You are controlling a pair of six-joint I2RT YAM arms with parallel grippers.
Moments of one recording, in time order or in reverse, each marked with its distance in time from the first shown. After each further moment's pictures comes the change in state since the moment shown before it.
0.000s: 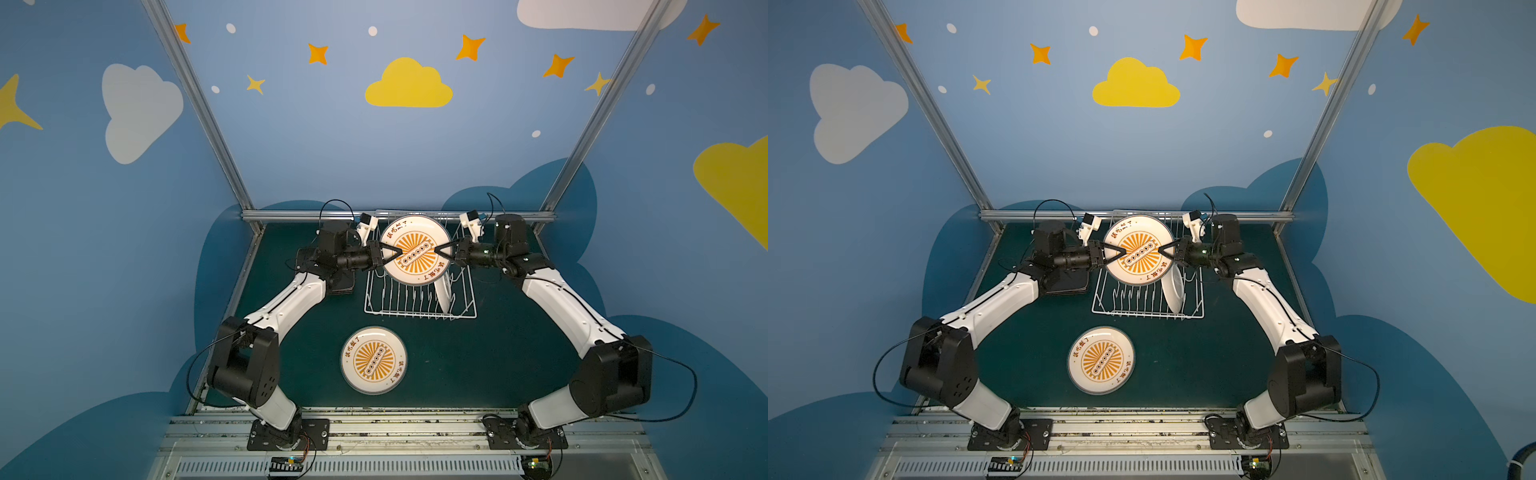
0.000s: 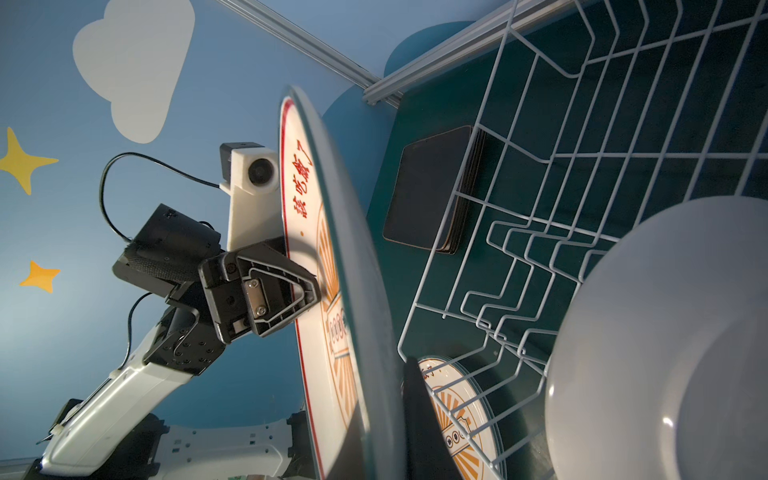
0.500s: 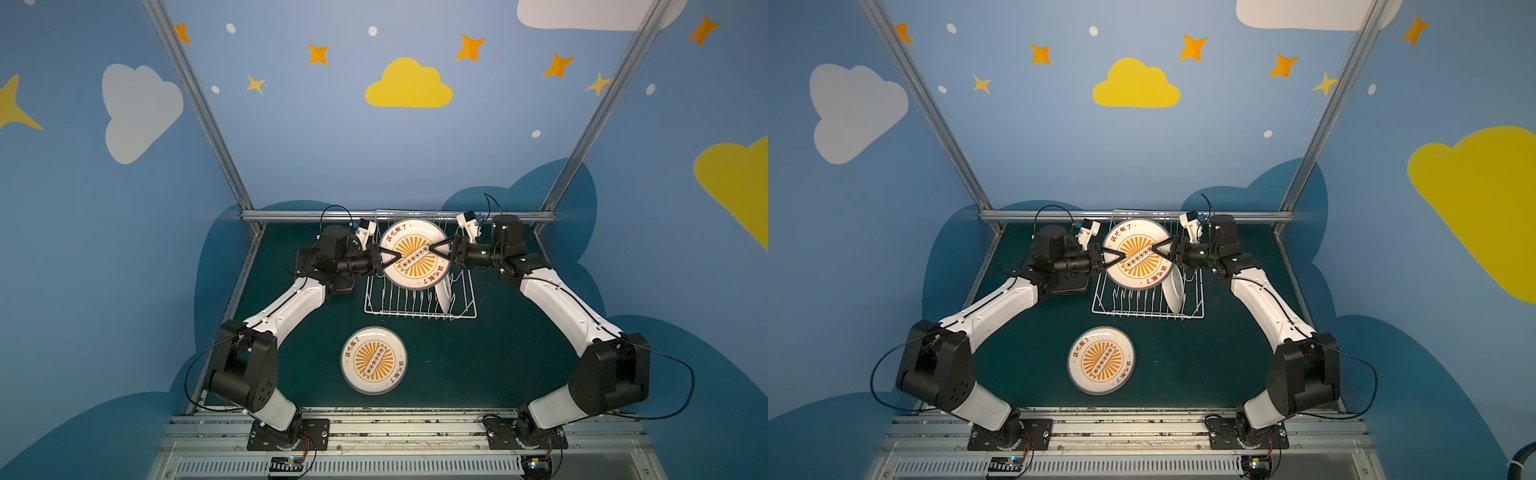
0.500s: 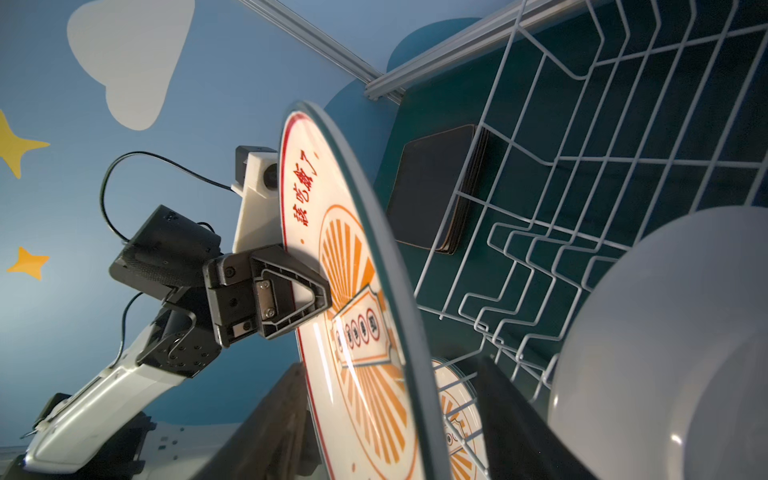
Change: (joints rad) left arm -0.002 -0.051 -0.060 -0.011 -0.048 -0.048; right arm 0.007 0.006 -0.002 -0.010 0.018 -0.036
